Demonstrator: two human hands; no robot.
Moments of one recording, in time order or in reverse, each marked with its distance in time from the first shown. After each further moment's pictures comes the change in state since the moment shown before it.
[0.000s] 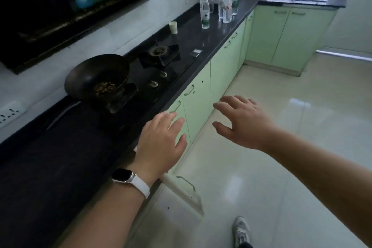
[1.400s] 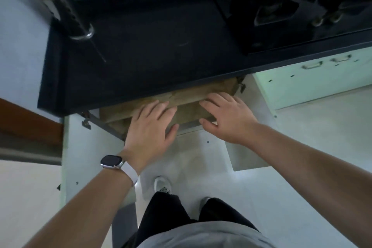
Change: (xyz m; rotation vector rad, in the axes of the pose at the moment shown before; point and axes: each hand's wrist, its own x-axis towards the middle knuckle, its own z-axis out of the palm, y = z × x) left_hand -0.400 -0.120 0.011 0.071 -0.102 -0.793; right_hand -0.020 -0.359 0.180 -0.045 -0.352 -0.759
